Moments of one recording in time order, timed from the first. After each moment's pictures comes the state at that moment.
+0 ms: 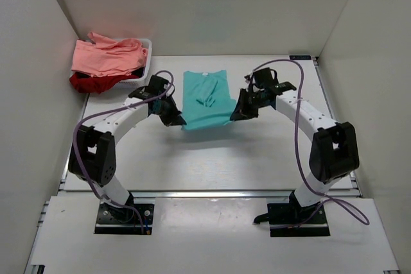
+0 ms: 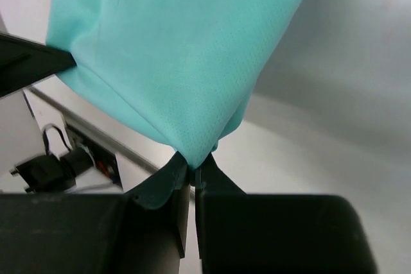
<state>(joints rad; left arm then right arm) -0.35 1.65 1.22 -0.61 0.27 -0.85 0.35 1.67 1.33 -0.65 -0.47 0.50</state>
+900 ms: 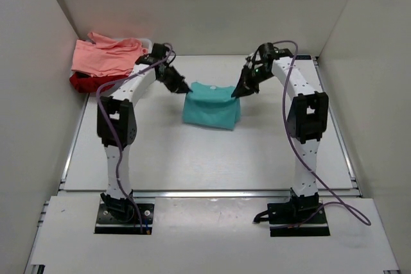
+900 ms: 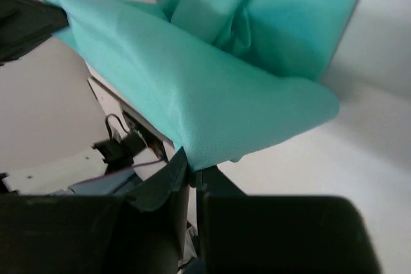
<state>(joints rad) -0.27 2.03 1.73 -0.82 0.43 -0.92 0.20 2.12 1.88 -1.09 -0.74 0.36</state>
